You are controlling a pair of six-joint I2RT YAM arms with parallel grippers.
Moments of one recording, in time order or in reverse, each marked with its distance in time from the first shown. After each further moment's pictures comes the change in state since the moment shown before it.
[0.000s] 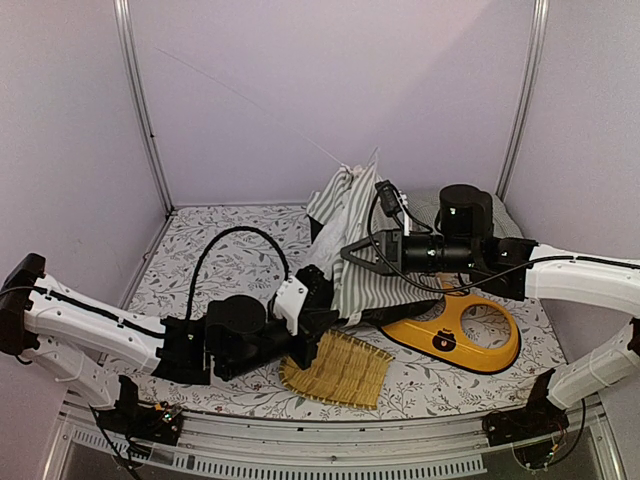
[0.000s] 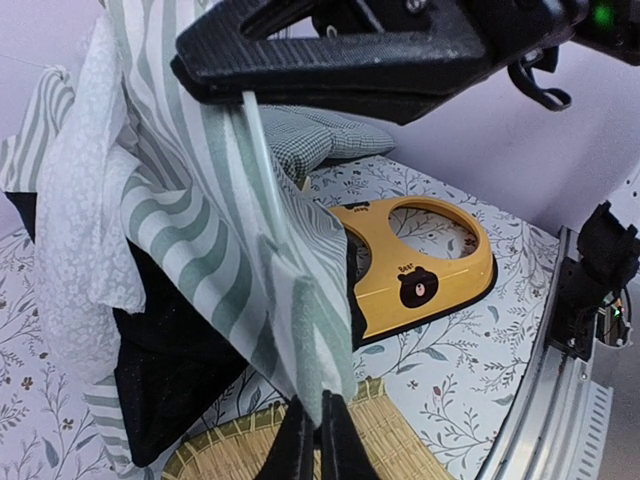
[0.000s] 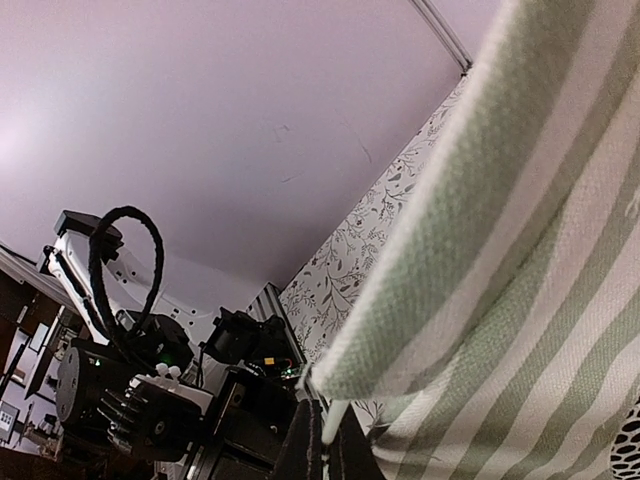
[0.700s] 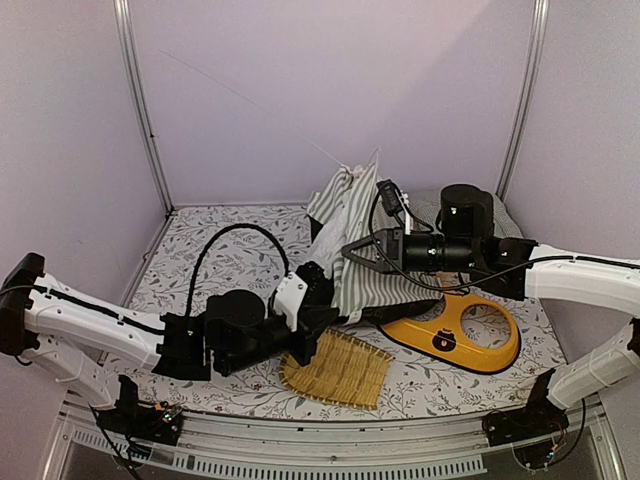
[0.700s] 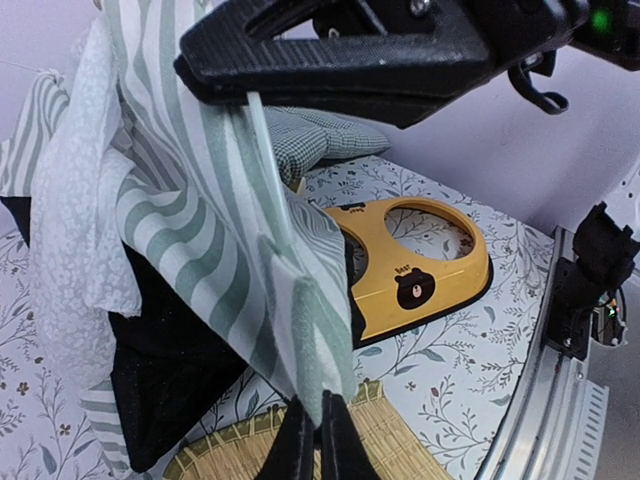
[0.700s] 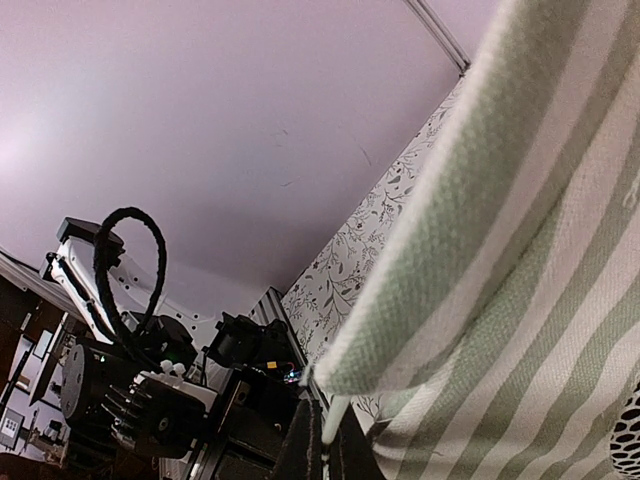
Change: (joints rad) left arm 0.027 -0.003 0.003 0.001 0.046 0.003; right arm -0.008 0.000 -0.005 0.014 -0.004 0.022
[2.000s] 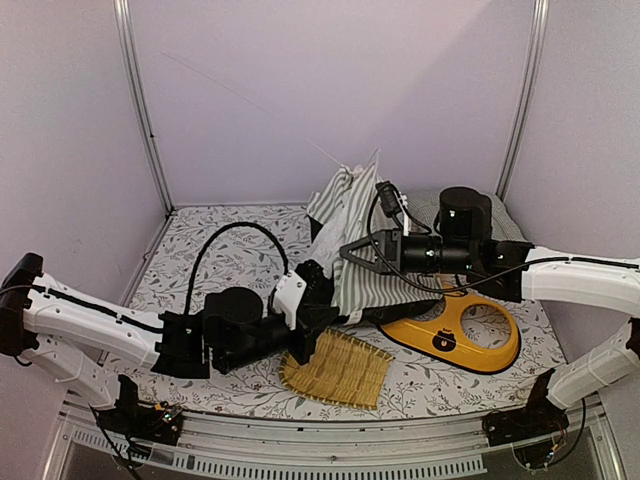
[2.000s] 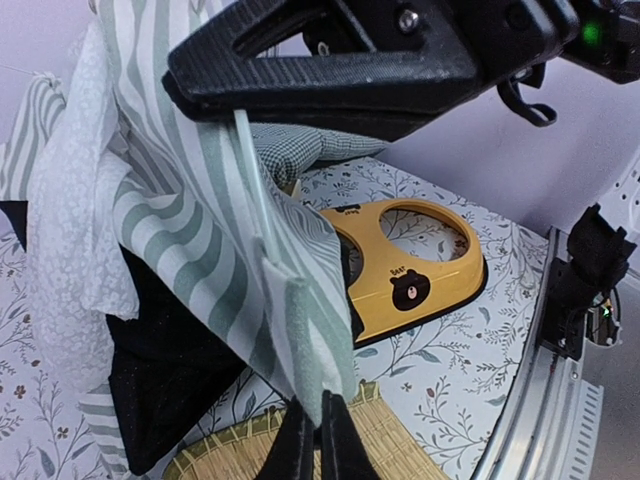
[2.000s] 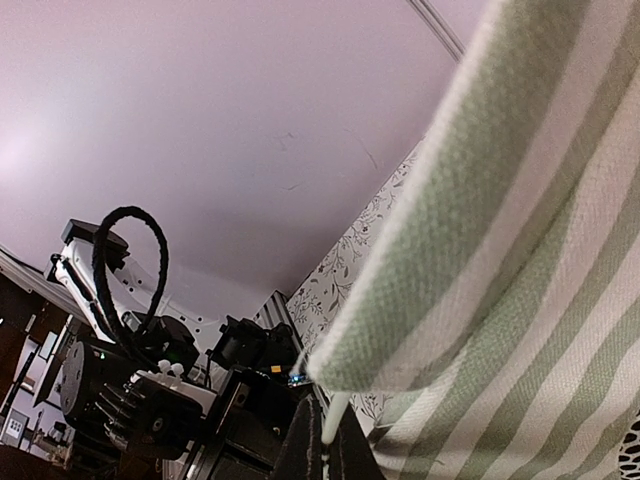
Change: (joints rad) left arm 0.010 -0.009 0.000 0.000 0.026 0.001; right arm 0.000 0.013 -0.018 0.052 -0.005 0.015
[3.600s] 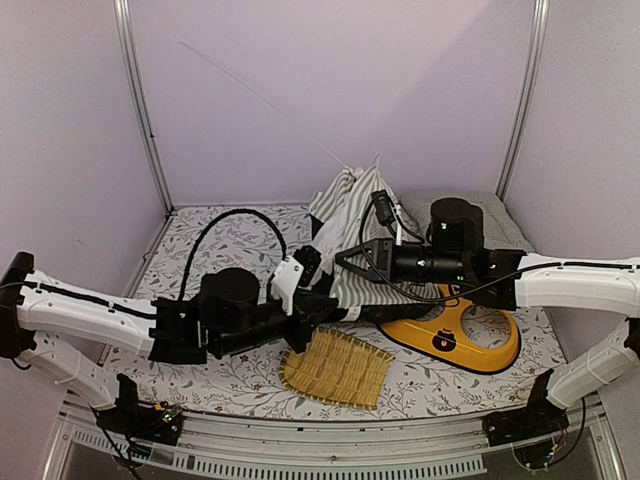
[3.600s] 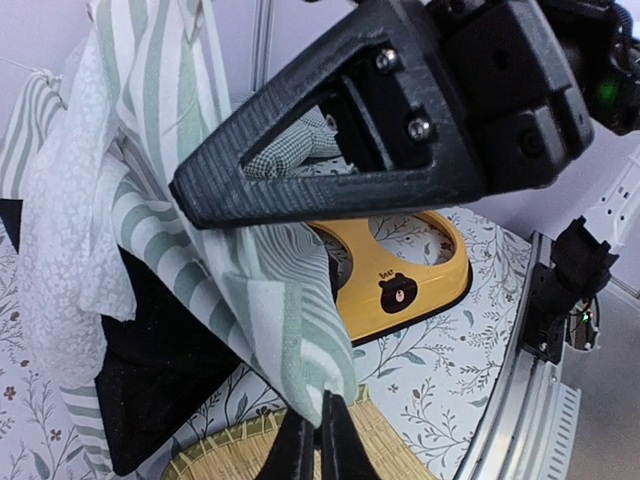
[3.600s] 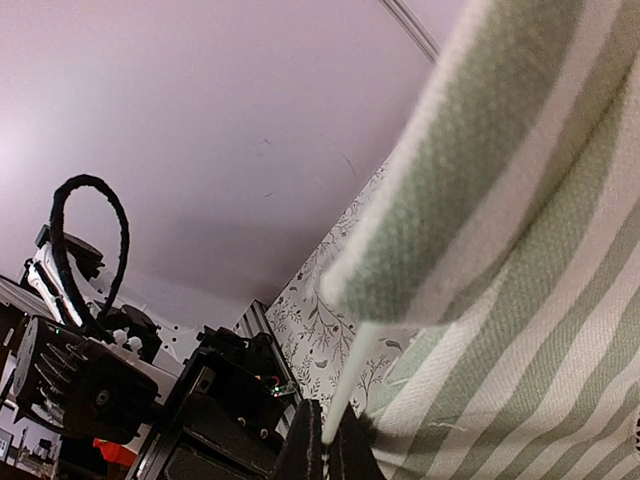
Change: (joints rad) left arm 0.064 -0.032 0.043 -0.088 0.105 -0.038; right arm 0.049 0.024 -0.031 0.037 0.109 0.003
